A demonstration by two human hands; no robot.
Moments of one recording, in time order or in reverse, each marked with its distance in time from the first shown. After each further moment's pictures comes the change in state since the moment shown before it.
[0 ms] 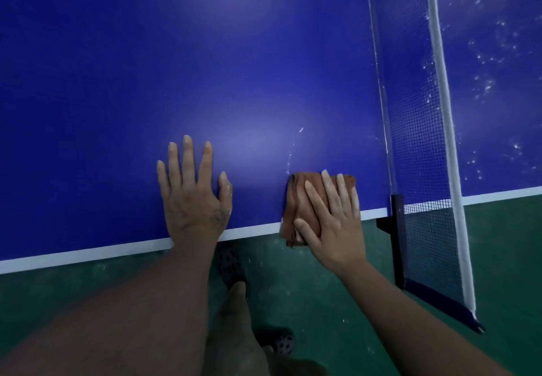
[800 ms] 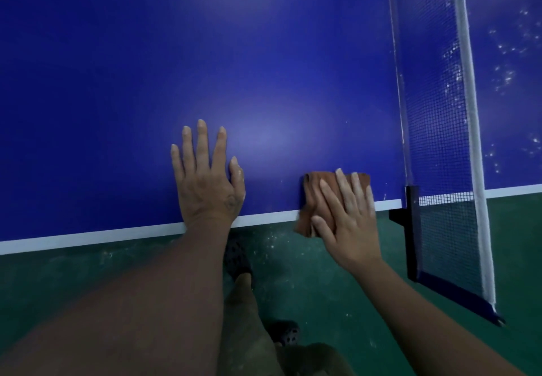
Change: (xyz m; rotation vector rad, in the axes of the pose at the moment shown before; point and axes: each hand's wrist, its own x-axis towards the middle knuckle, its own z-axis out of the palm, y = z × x) left_hand 0.000 0.003 -0.003 -0.012 0.030 0.009; right_hand -0.017 0.001 0.003 -0.036 0.000 -0.025
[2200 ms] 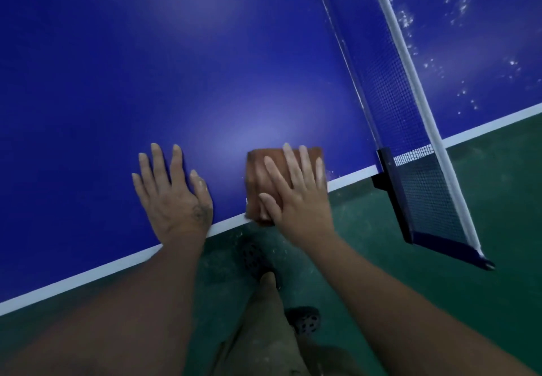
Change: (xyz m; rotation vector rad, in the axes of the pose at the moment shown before) left_hand -0.002 0.001 0.001 0.045 -0.007 -0.005; right_hand 0.028 -0.054 0.011 0.059 0.094 0.162
